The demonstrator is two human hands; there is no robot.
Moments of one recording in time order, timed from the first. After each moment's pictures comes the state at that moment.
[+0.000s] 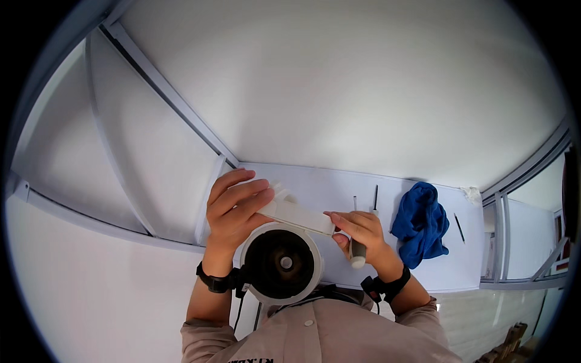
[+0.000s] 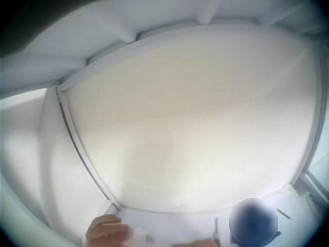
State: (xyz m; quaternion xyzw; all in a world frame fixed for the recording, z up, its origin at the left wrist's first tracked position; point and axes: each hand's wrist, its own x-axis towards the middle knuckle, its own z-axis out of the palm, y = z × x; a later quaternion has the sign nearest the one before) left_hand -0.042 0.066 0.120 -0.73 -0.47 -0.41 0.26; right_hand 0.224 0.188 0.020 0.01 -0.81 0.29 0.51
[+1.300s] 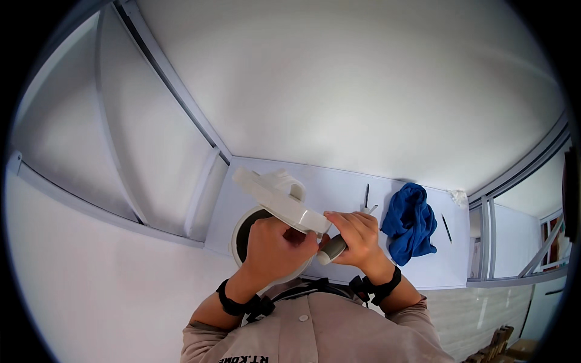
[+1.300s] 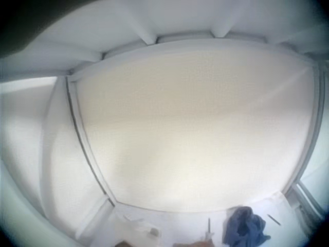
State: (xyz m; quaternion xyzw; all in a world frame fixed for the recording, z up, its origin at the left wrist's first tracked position) left_hand 0.059 0.029 0.115 -0.56 -0.67 -0.46 -0.17; right_hand 0.226 0.152 0.051 -0.09 -0.86 0.06 0.51
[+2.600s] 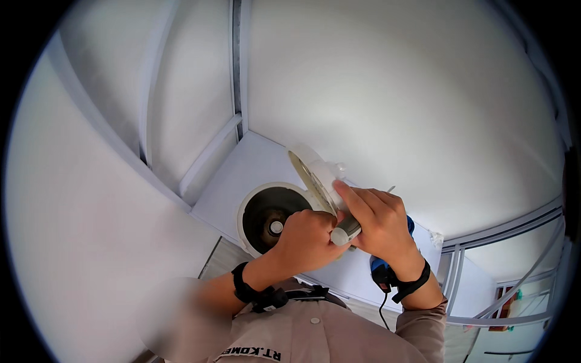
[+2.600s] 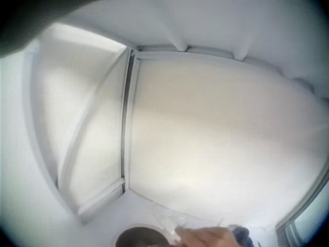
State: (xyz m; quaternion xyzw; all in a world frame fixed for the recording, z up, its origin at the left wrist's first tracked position) left_hand 0.055 0.009 0.080 -0.57 -0.62 -0.51 -0.13; right_hand 0.175 0.142 0.150 0.01 -0.96 -0.02 0.29
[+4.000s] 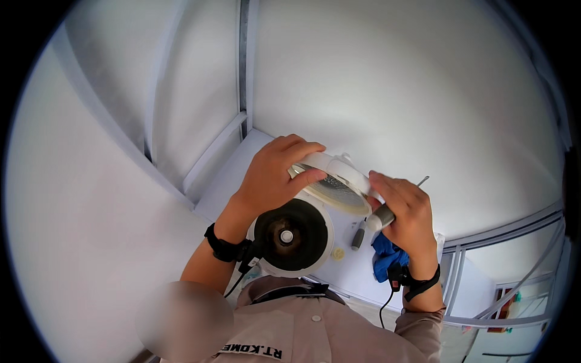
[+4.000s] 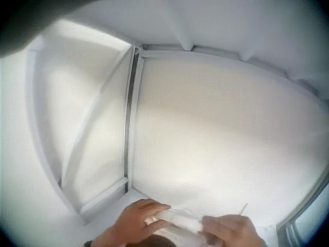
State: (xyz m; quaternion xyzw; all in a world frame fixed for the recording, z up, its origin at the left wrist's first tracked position) left_hand -0.061 0.026 0.095 -0.62 -0.58 -0.53 -0.01; right_hand 0.192 0.160 0.166 -0.03 -0.95 -0.01 0.30
